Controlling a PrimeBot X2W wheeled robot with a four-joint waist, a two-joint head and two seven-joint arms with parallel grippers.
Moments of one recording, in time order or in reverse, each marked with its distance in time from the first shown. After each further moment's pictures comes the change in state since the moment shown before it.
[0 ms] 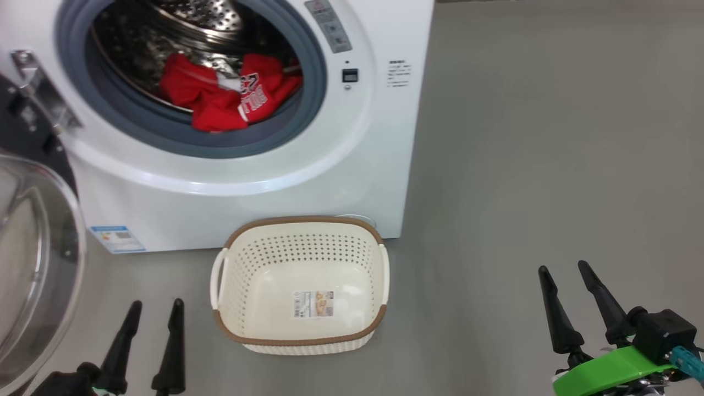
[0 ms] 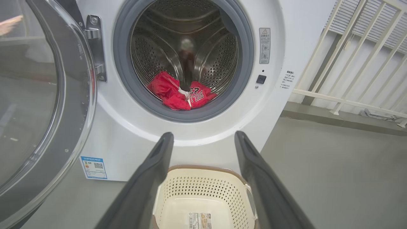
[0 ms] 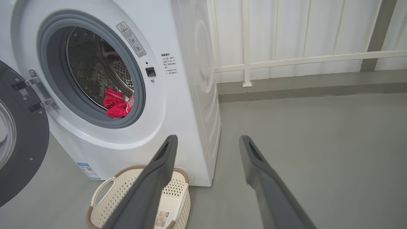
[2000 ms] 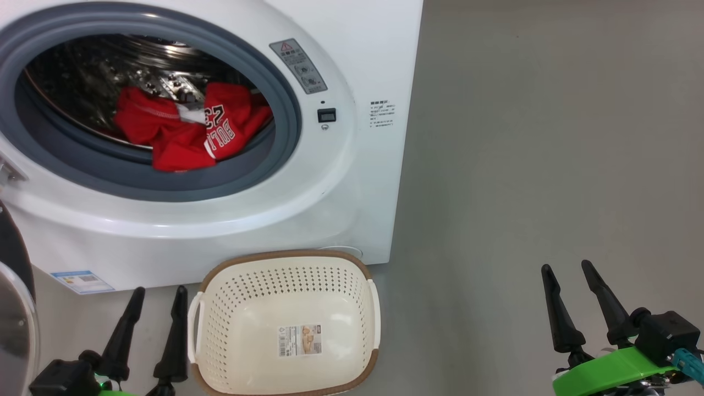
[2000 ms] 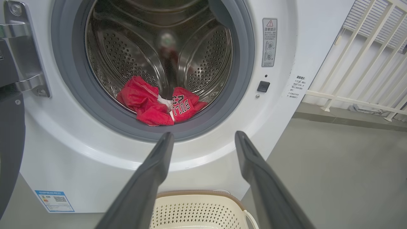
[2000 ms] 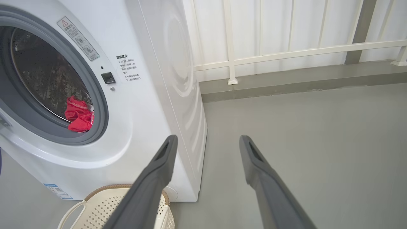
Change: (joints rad) left arm -0.033 0.008 -0.024 -0.012 -0.007 0.000 0.000; right arm 0.010 0.027 -0.033 -0.018 -0.011 0.000 0.000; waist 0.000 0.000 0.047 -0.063
